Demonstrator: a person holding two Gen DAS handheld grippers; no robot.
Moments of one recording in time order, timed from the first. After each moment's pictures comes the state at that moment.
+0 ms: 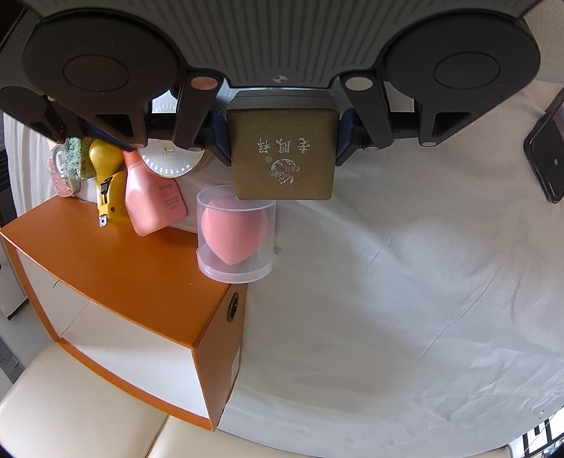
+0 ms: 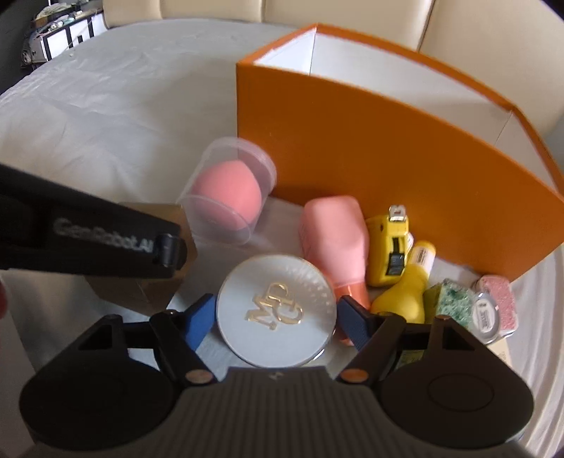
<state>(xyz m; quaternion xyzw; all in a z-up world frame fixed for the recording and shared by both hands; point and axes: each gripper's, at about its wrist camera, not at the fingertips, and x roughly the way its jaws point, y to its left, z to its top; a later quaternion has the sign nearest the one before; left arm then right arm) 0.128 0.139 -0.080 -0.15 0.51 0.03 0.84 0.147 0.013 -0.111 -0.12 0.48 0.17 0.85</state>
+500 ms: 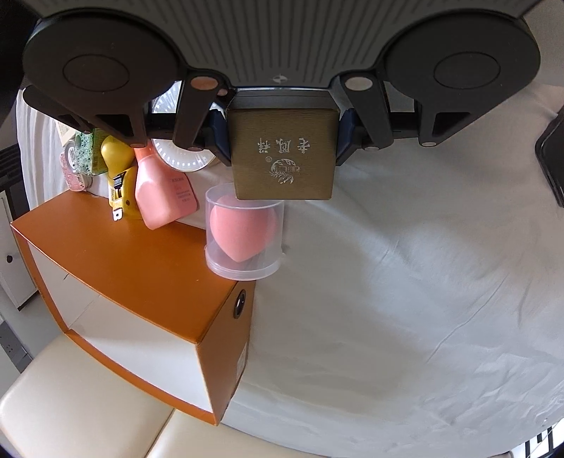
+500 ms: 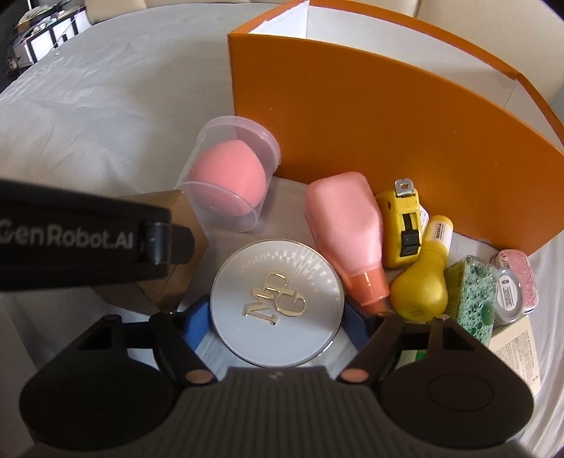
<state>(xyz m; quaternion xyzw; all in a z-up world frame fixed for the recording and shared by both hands) 0.125 0.137 -0.078 -0.16 0.50 0.02 0.85 0.154 0.023 -0.121 -0.12 0.51 0.17 0.84</state>
